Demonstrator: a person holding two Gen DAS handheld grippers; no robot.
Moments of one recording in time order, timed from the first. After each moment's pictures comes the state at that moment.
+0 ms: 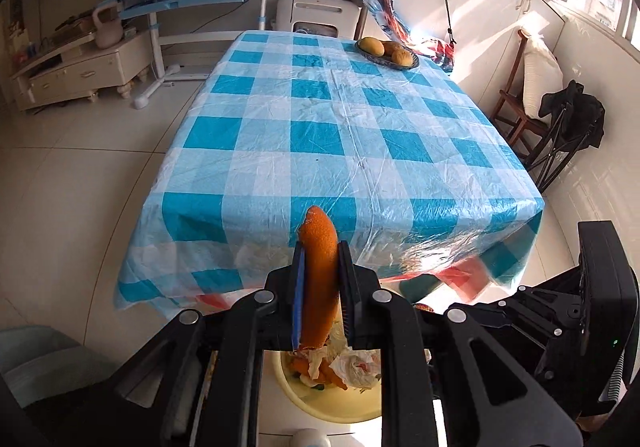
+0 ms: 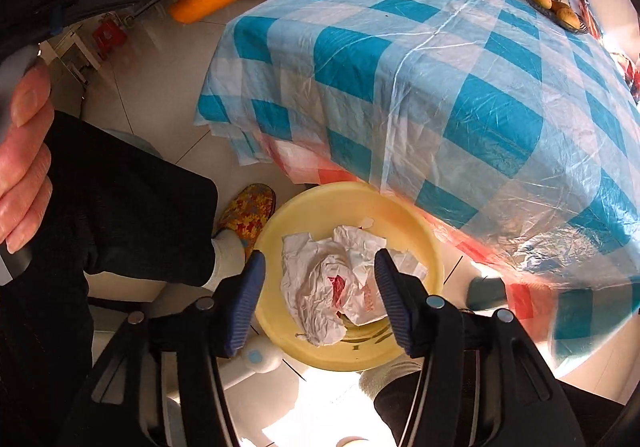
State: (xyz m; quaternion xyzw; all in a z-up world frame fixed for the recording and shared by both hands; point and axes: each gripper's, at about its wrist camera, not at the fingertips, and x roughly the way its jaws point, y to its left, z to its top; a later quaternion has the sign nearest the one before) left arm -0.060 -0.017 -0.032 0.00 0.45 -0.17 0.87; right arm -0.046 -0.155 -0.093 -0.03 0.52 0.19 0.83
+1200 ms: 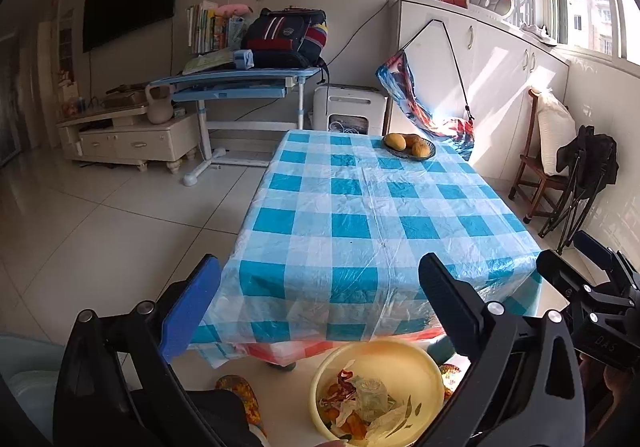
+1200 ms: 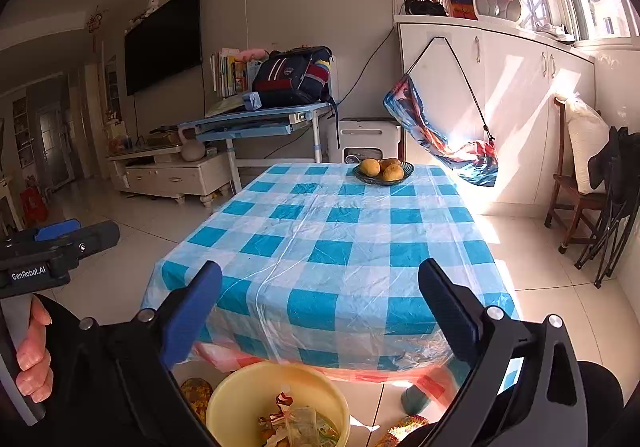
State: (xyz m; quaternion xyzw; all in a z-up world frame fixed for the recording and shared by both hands) left arm -0.122 0.009 0.046 0.01 0.29 -0.10 0.95; right arm -0.107 -0.216 0.014 0.04 0.20 -0.01 0.98
